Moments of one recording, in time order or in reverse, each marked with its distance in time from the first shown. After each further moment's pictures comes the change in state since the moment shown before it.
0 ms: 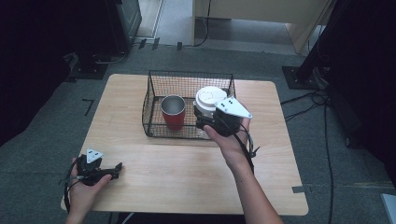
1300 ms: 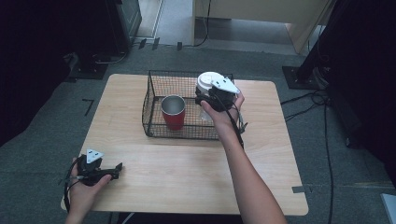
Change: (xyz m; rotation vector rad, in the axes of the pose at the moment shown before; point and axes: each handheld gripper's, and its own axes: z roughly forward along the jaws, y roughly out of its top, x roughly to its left) left arm 0.000 0.000 0.000 -0.002 -0.012 0.006; right arm -0.037 -0.007 0.095 0.045 -0.129 0.048
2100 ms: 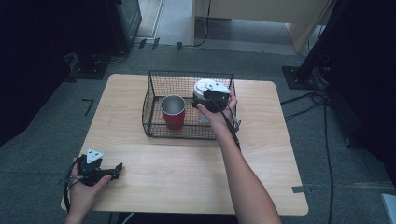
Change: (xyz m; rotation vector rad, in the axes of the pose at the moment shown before) left arm 0.000 0.000 0.000 0.000 -0.003 0.006; right arm 0.000 -0.030 0.040 0.129 0.002 -0.018
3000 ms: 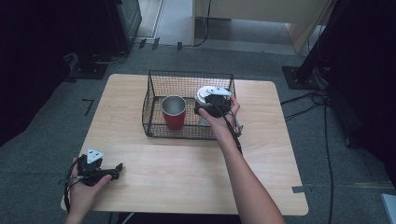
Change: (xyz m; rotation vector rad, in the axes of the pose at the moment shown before) left arm -0.001 0.000 0.000 0.004 0.003 0.004; right arm -0.001 -0.012 -0.011 0.140 -0.020 0.018
